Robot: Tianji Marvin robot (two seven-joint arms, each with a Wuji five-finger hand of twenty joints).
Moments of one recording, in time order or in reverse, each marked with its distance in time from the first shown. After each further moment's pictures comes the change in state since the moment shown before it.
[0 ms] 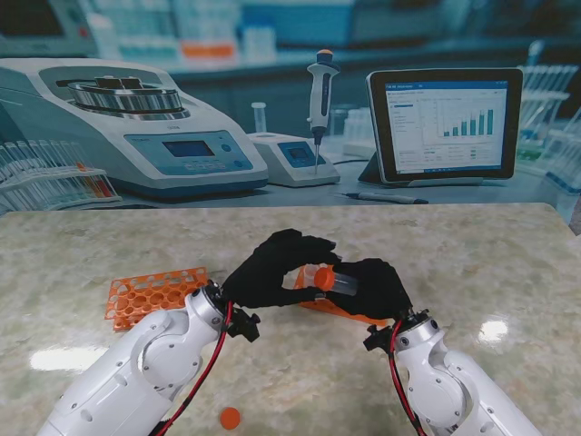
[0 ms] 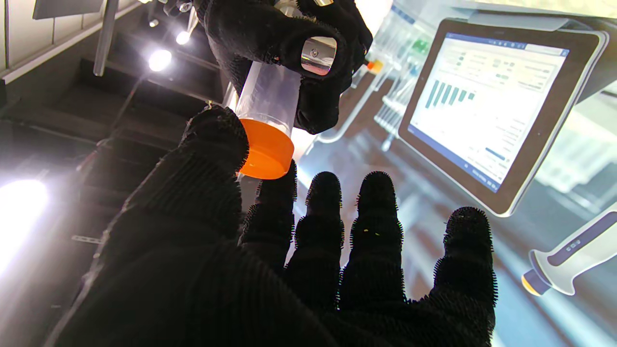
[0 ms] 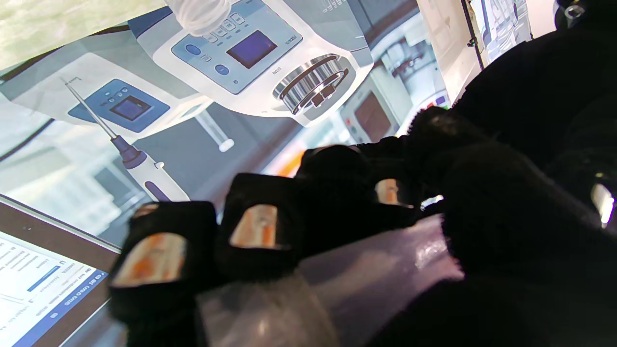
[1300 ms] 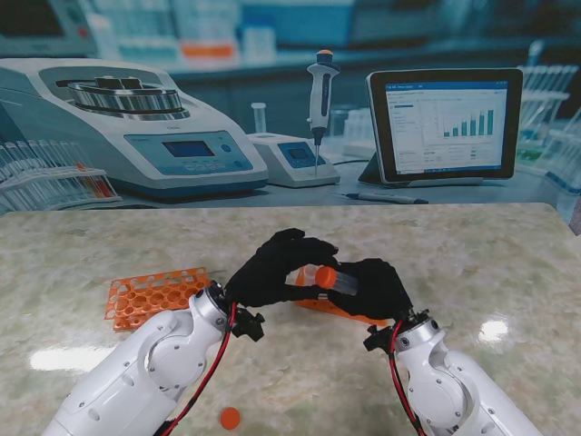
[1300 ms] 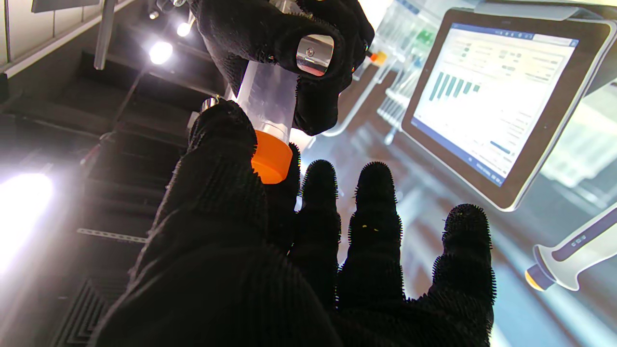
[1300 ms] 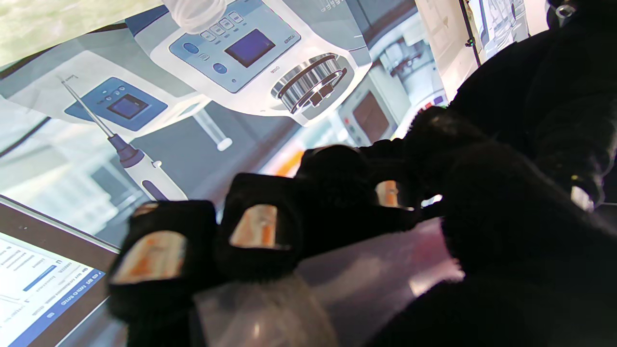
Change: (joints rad) left arm -0.013 -0.011 0.023 0.023 0.021 -0.006 0.054; right arm -0.004 0.002 0.001 -0.008 -0.001 -0.002 0.000; left_hand 0.187 0.074 -0.315 -0.015 0.026 0.023 0.206 0.070 0.077 -0.031 0.040 0.026 0.054 0.000 0.027 0.012 0.016 0.000 0.002 0.001; right_hand 0.000 0.000 0.000 -0.006 0.000 0.000 0.015 0.001 0.000 0.000 0.000 0.000 0.000 0.000 0.000 -0.001 0.000 0.000 -0.009 -0.001
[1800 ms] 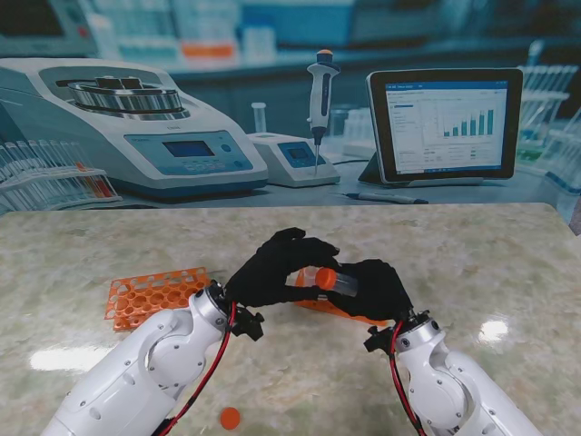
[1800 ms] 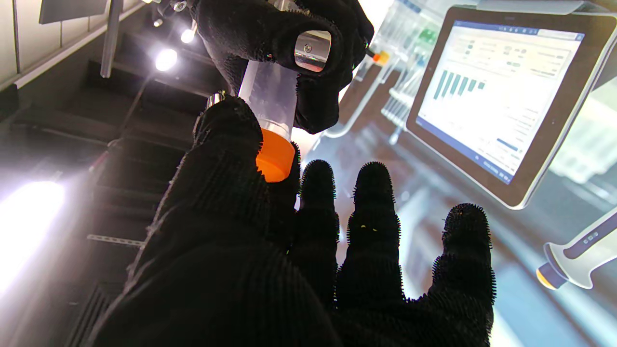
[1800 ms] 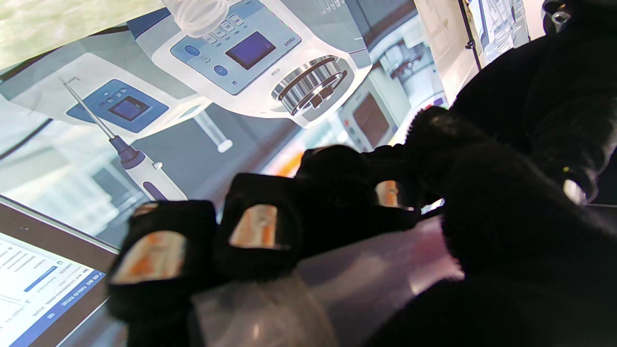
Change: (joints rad) left arm -0.007 0.000 0.000 0.008 0.030 -0.017 0.014; right arm -0.004 0.002 0.003 -0.003 -0.001 0.000 0.005; left_hand 0.000 -0.039 0.073 -0.049 0.028 -0.004 -0.041 -0.003 0.000 -0.018 0.000 0.000 0.000 -0.014 0.000 0.000 0.000 0.000 0.010 0.000; right_hand 0.000 0.000 0.000 0.000 0.000 0.000 0.000 0.000 0.000 0.000 0.000 0.000 0.000 0.000 0.000 0.000 0.000 0.000 0.000 0.000
